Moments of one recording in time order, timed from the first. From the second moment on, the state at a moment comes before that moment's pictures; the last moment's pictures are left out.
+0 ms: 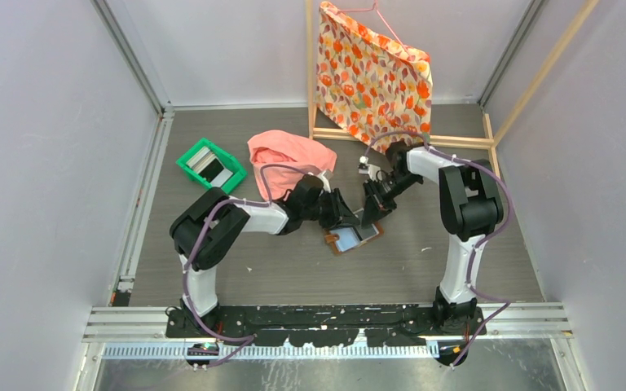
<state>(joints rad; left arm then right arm) -0.77 1.90 0.93 0.39 0.38 -1.06 0.23 1.99 1.32 -0.97 -0.81 -0.23</state>
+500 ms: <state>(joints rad) -0.71 1.72 0.90 0.22 0.38 -0.85 0.23 1.97 1.32 -0.98 -0.83 -0.28</state>
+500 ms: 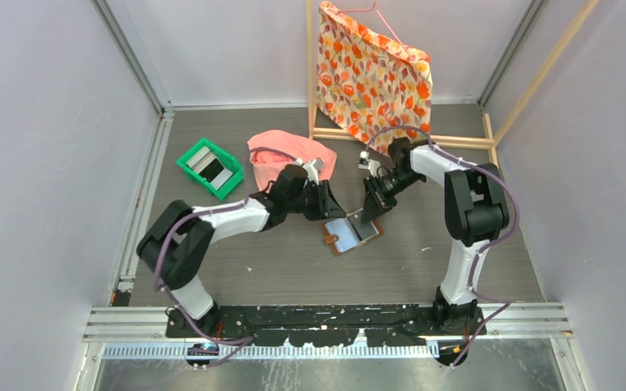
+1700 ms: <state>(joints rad) -0.15 1.74 1.34 -0.55 0.02 0.29 0.23 1.57 1.30 -1.00 -0.92 -0.43</state>
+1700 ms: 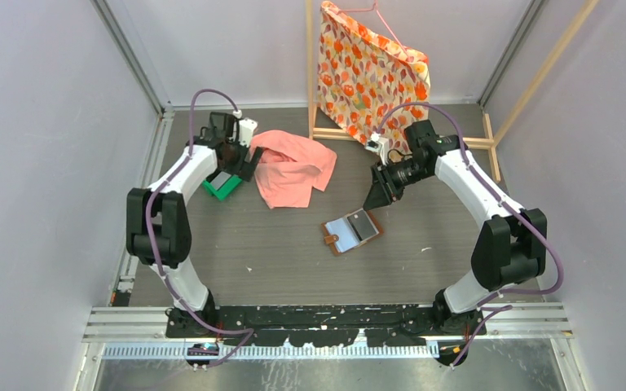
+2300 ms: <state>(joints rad) -0.13 1.85 1.36 -0.60 0.07 0.32 0.23 1.61 1.30 -0.98 -0.87 -0.41</state>
